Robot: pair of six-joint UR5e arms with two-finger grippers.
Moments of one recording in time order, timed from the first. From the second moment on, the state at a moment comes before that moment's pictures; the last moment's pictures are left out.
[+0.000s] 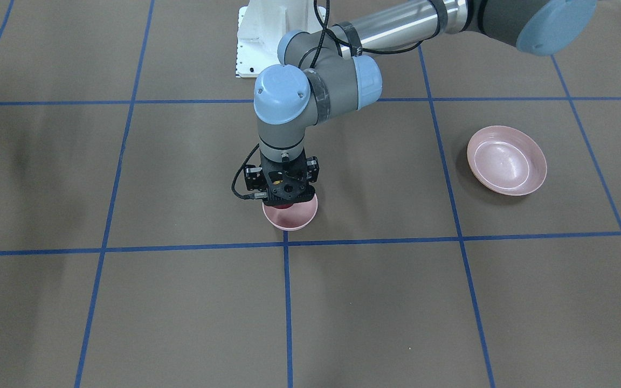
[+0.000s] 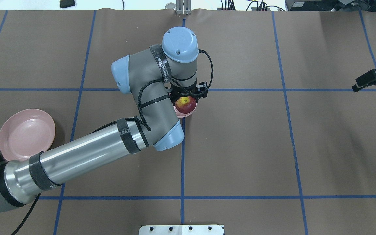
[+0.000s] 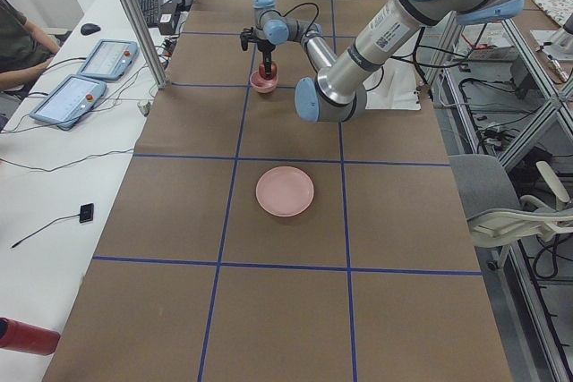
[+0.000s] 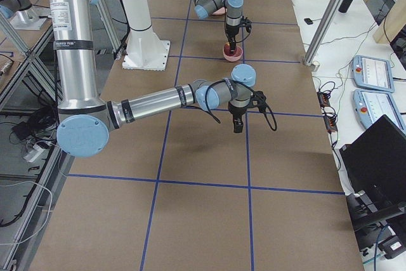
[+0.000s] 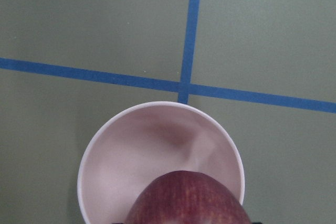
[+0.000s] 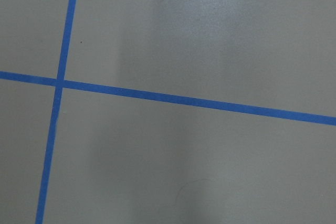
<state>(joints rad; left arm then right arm) -0.59 -2.59 -1.25 -1.63 -1.96 -1.28 1.22 -1.51 1.77 -1.44 2.34 0.39</state>
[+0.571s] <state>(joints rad) -0.60 -2.59 -1.24 -1.64 -1.95 -1.22 1.22 -1.51 1.75 -1.43 2.34 0.39</state>
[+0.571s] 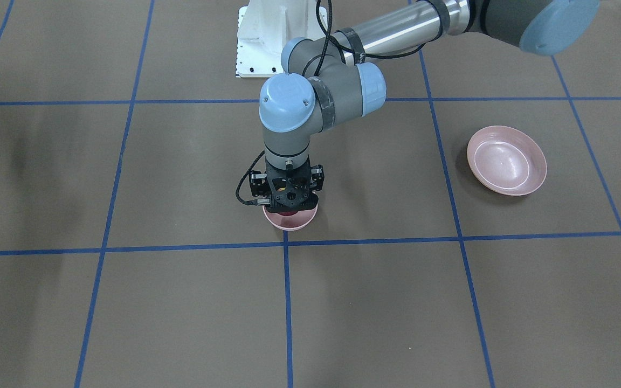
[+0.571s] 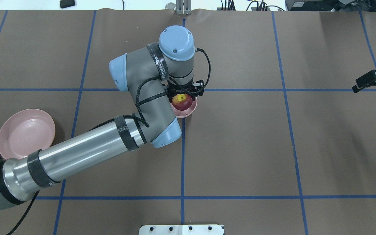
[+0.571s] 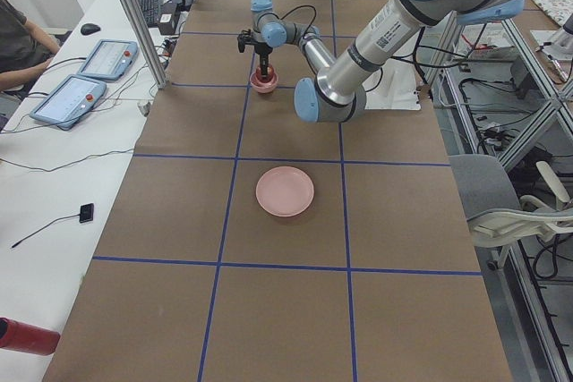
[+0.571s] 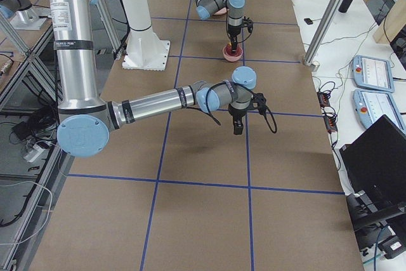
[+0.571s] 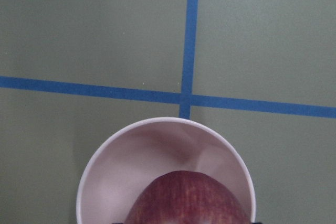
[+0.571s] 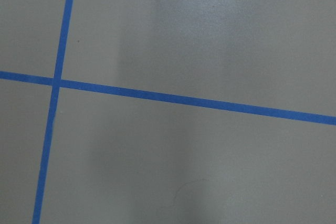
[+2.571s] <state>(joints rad) -1.25 -1.58 -1.91 -1.62 -2.30 -0.21 1.23 -1.50 1.75 -1.43 2.32 0.40</state>
